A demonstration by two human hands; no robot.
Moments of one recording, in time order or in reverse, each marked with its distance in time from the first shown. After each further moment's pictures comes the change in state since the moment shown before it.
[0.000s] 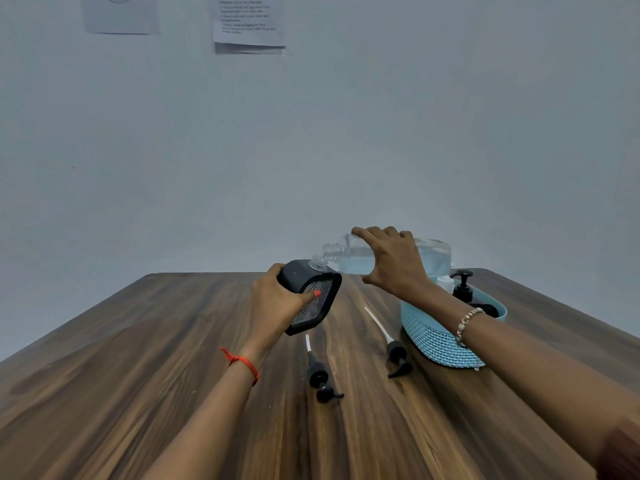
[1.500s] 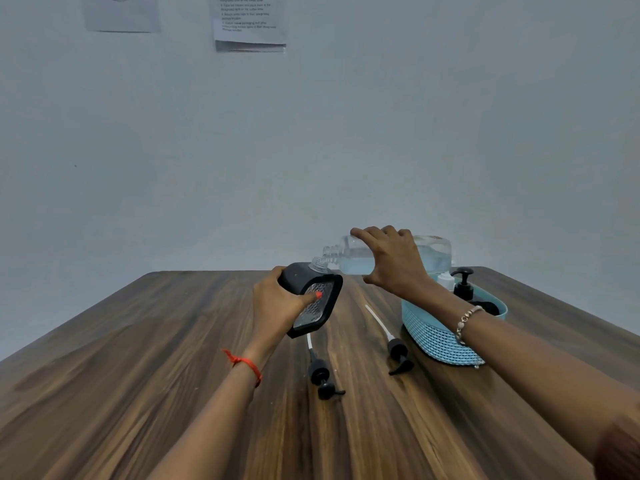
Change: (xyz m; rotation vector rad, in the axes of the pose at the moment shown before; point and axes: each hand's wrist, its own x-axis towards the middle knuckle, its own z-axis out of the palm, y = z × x) left_hand -0.007 0.000 0.000 -0.016 -0.001 -0.034; right_hand -0.001 0.000 0.002 -0.036 -0.021 -0.033
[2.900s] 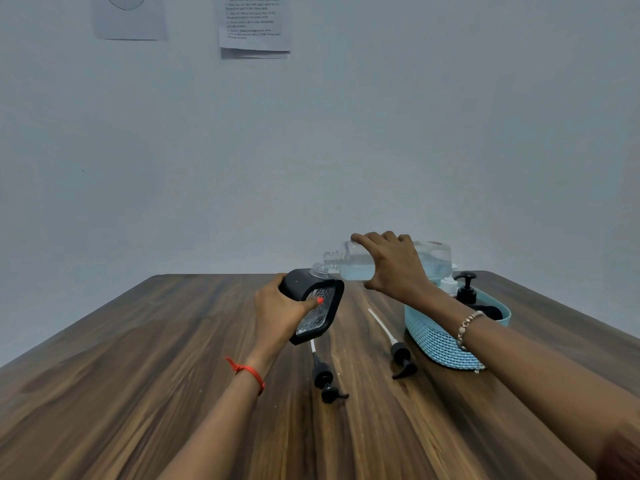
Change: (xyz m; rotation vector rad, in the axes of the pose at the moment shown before) left_hand -0.002 -0.007 0.000 -0.065 0.036 -0.008; right_hand 0.000 -0.004 0.000 0.001 -0.018 -0.014
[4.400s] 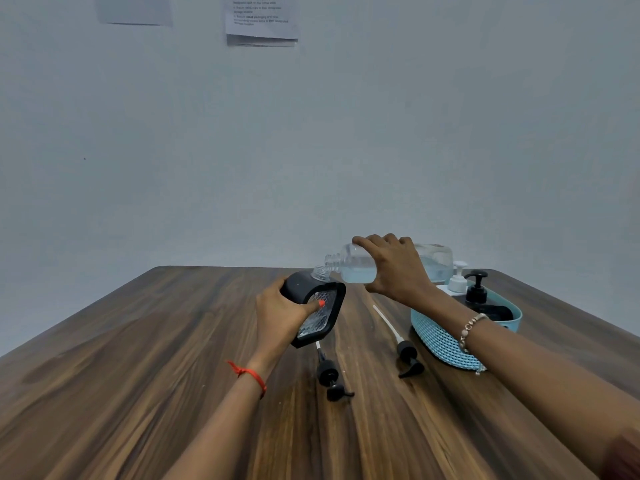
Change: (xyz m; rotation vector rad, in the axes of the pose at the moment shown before) left_hand 0.002 -0.024 0.002 -0.034 -0.006 -0.057; right_hand 0.003 -0.005 0.015 -0.022 -0.049 -0.024
